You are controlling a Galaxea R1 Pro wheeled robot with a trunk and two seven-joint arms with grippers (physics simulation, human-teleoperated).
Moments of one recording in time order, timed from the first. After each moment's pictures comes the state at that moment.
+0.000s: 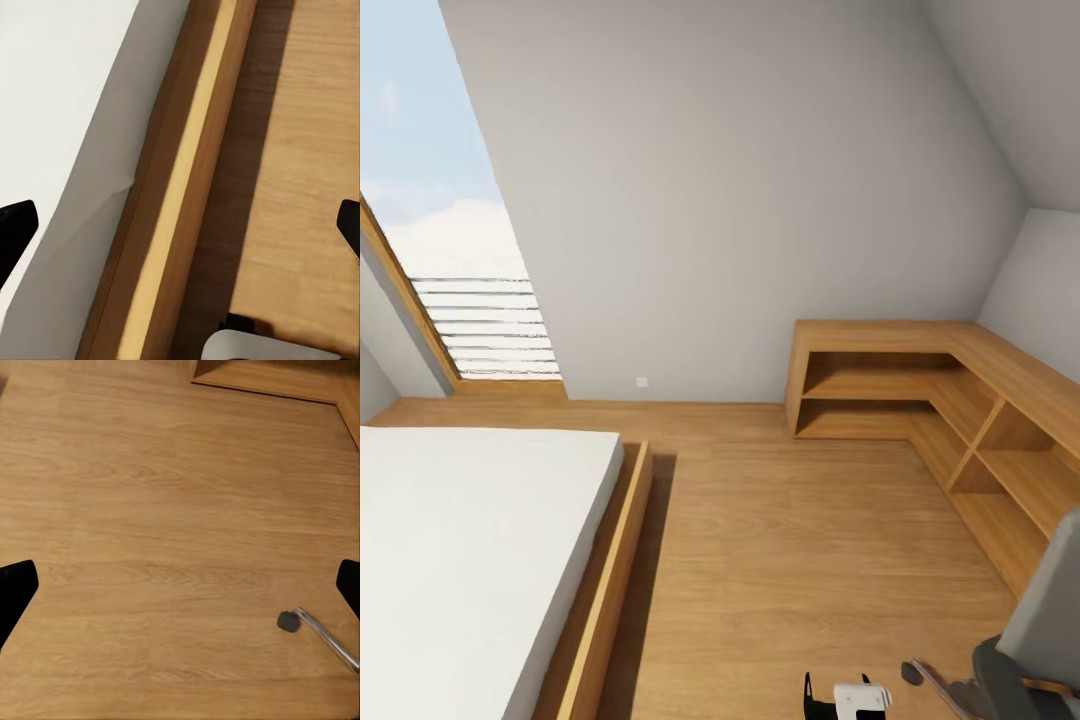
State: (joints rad) left arm -0.09 0.00 -0.04 -0.24 0.10 -0.60 0.28; right arm -0.39 0.12 0.50 0.02 -0.24 -0.76 -0.41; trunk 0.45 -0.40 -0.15
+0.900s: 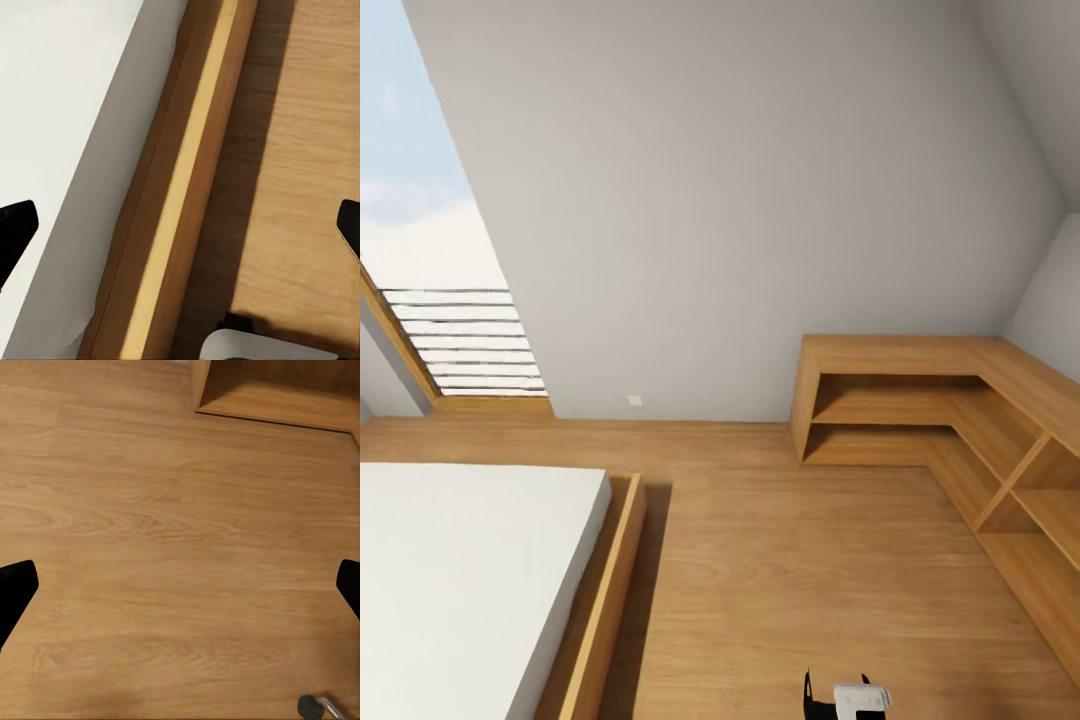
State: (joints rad) left arm -0.09 0.00 -0.04 -0.24 0.10 -0.60 0.28; right arm -0.39 0.12 0.50 0.02 -0.24 -0.76 -0.41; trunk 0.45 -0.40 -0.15
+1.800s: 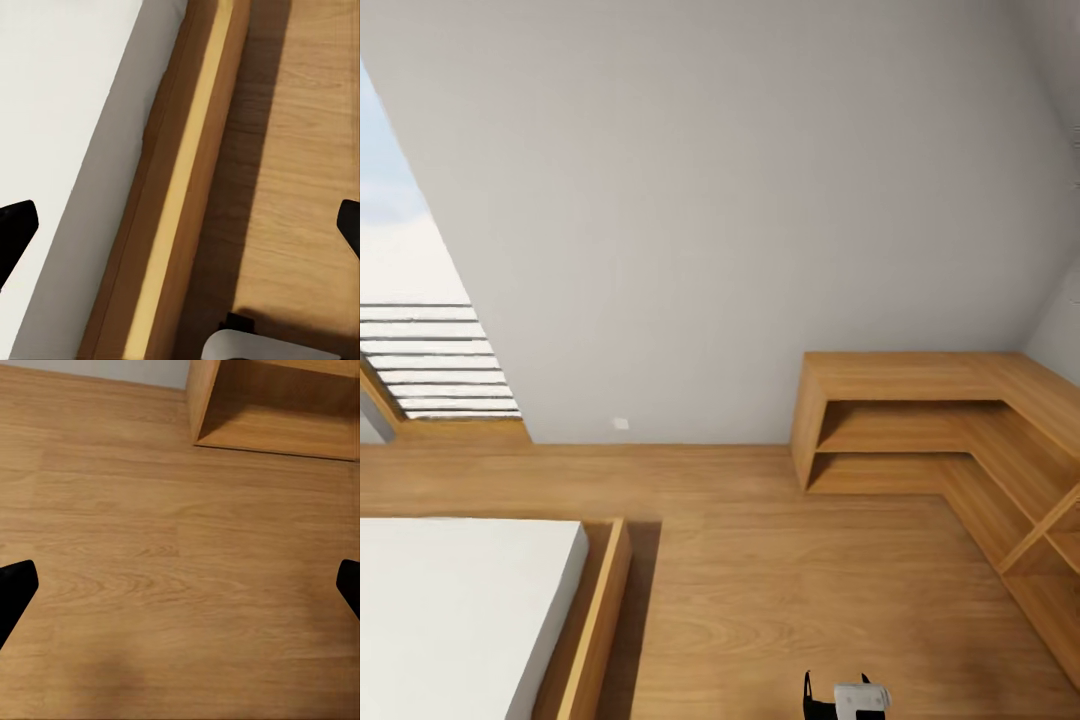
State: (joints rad) left arm -0.09 0.00 -0.04 -0.24 0.10 -0.61 0.29; right arm -0.39 0.12 0.50 0.02 -0.24 -0.76 -0.41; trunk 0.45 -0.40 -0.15
